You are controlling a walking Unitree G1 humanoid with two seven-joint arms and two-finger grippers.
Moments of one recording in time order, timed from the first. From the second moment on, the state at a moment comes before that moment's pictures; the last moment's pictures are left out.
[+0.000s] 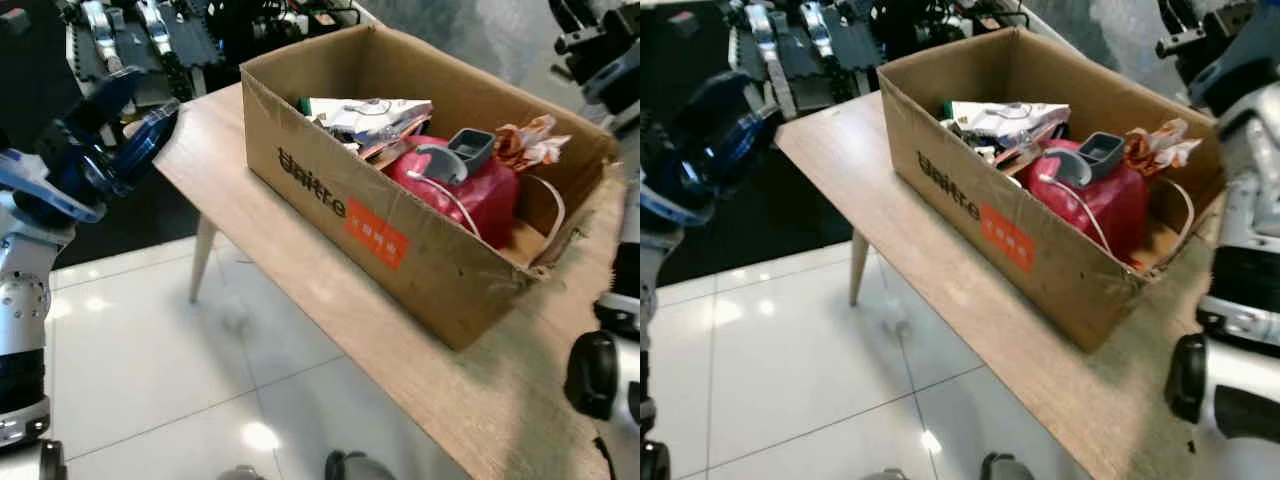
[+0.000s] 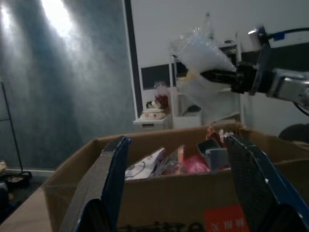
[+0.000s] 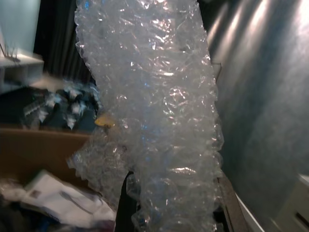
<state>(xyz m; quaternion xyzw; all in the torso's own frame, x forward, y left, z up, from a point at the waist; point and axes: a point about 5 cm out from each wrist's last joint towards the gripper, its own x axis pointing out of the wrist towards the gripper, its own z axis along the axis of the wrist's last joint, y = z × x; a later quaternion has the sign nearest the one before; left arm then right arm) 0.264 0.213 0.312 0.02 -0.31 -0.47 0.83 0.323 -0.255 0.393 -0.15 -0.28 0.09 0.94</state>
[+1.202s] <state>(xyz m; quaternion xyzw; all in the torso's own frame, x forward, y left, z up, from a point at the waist) 0.277 0.179 0.326 0.19 -0.23 -0.47 0.83 0.338 -0.228 0.342 -0.17 -0.12 0.17 0.96</state>
